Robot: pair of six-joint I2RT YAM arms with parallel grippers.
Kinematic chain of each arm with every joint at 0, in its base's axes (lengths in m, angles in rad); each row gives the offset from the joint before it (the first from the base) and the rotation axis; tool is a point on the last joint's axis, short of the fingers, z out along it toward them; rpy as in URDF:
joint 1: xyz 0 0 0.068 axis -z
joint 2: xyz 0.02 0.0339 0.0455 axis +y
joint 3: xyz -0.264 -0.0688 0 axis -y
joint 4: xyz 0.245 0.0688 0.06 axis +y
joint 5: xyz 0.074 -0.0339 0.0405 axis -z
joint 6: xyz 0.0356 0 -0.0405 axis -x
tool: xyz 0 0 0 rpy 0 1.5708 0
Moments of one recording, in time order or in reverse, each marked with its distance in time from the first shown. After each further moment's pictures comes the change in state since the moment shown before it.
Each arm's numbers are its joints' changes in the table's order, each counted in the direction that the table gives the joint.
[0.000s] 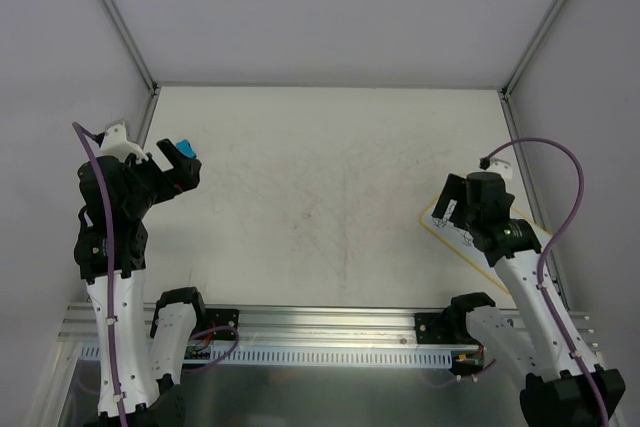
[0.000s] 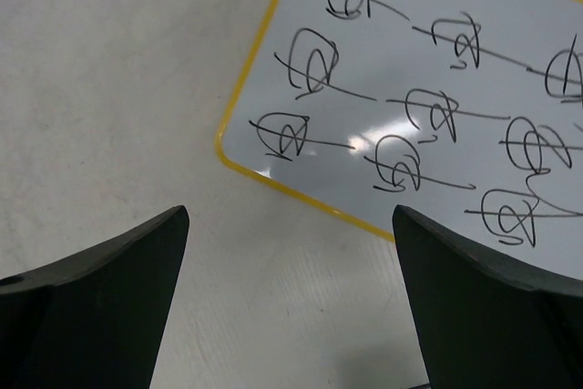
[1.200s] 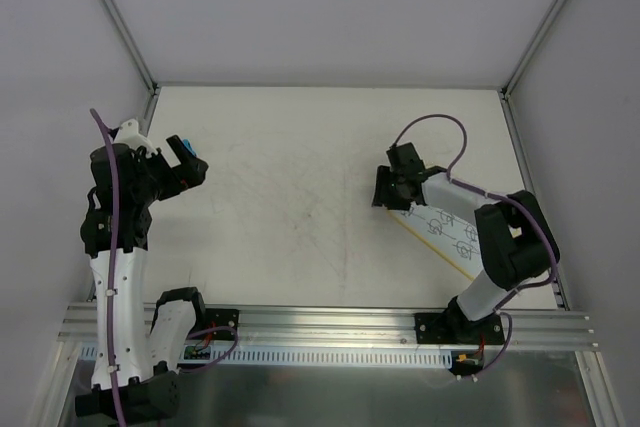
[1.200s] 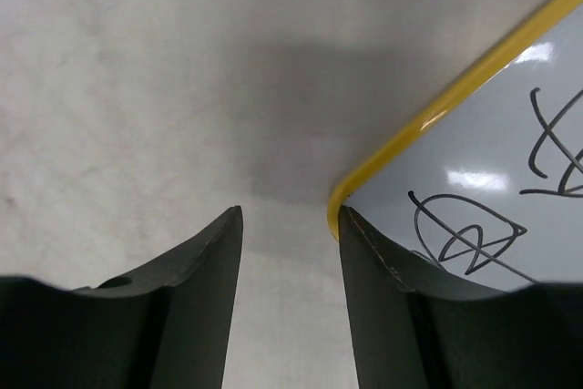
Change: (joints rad) left arm 0.020 0.094 -0.028 0.004 0.021 -0.005; right arm -0.188 0.851 0.145 -0.407 -0.299 -0.120
